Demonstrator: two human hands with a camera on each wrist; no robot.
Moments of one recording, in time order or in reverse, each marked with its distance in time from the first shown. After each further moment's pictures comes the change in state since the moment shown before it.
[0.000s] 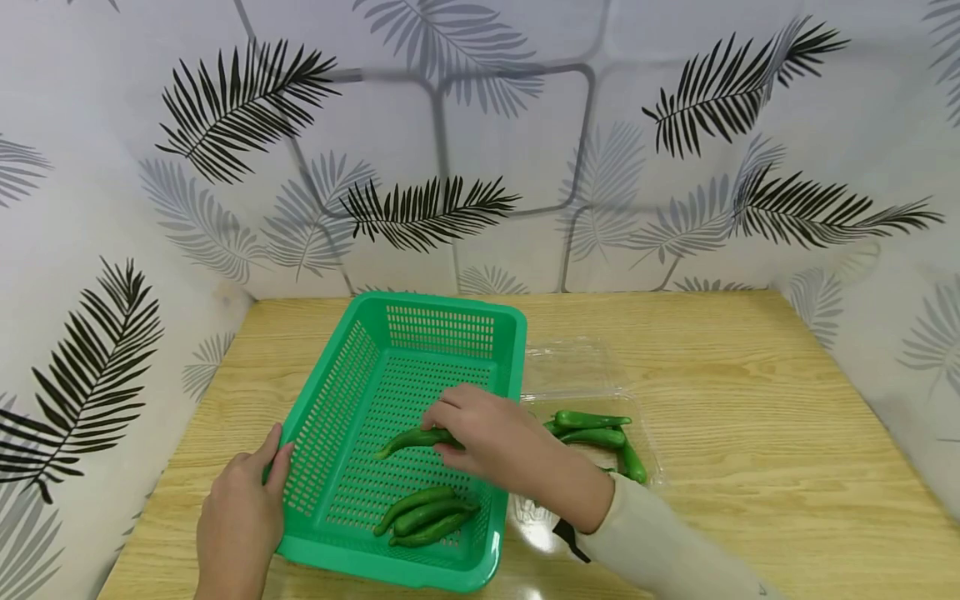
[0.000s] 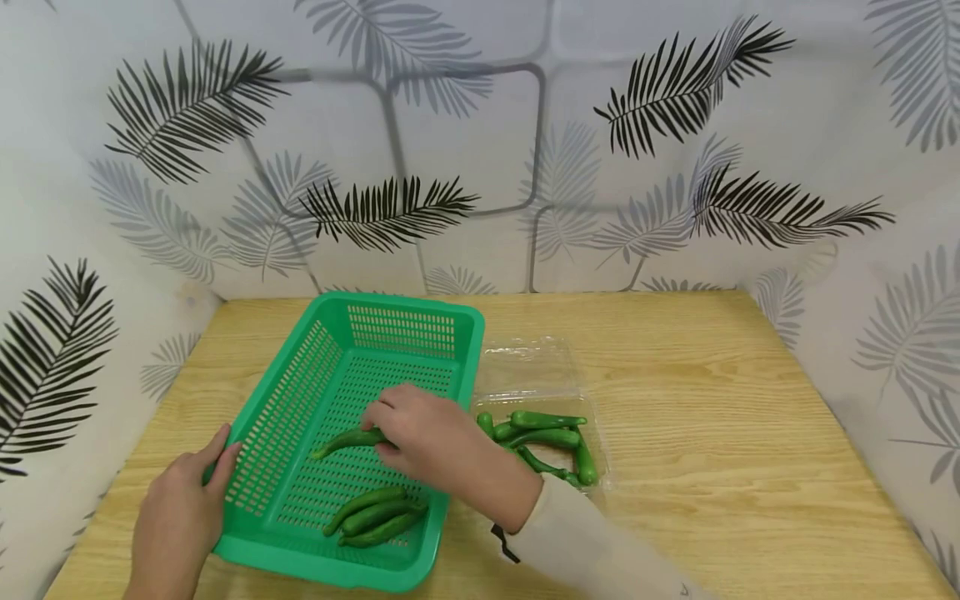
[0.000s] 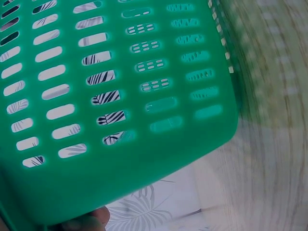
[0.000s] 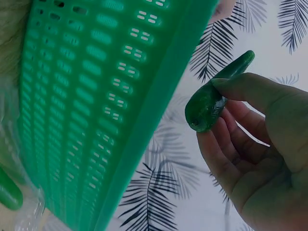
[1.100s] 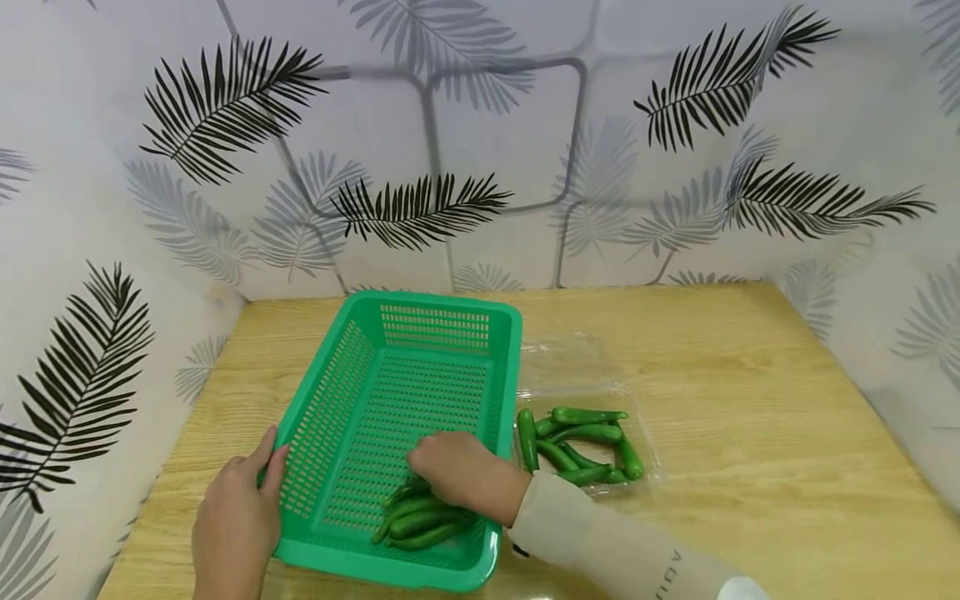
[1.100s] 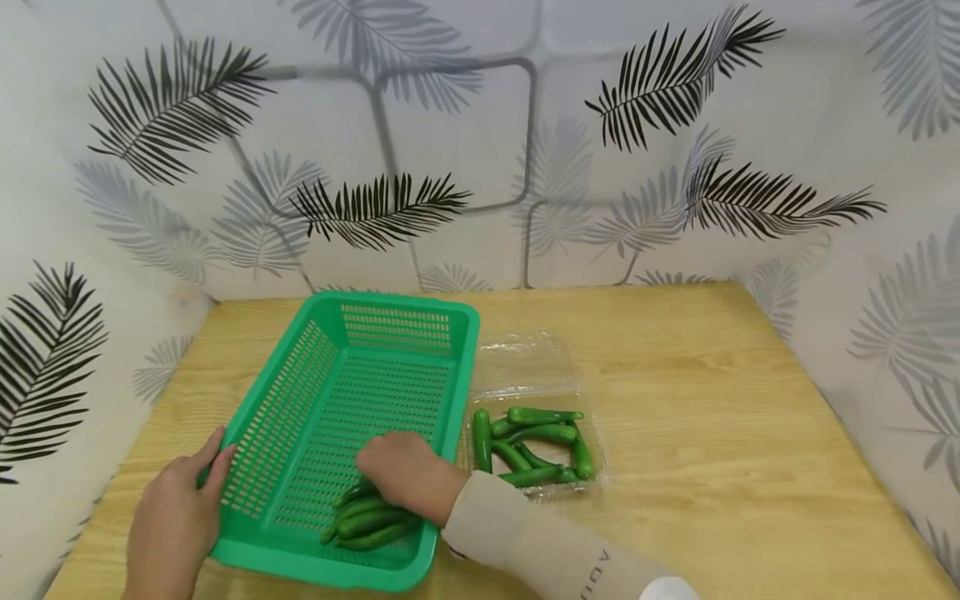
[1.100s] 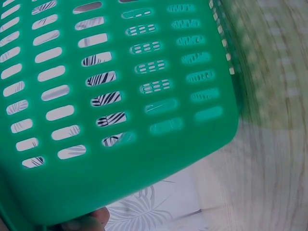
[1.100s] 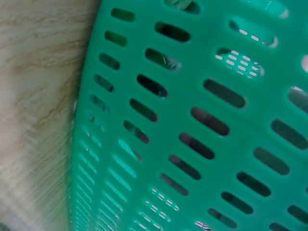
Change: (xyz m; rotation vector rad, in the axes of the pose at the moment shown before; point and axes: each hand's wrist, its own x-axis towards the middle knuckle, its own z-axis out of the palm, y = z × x) left_hand -0.001 0.001 -0.001 0.020 0.021 0.002; right_hand 0.017 -0.013 0.074 -0.128 -0.504 0.192
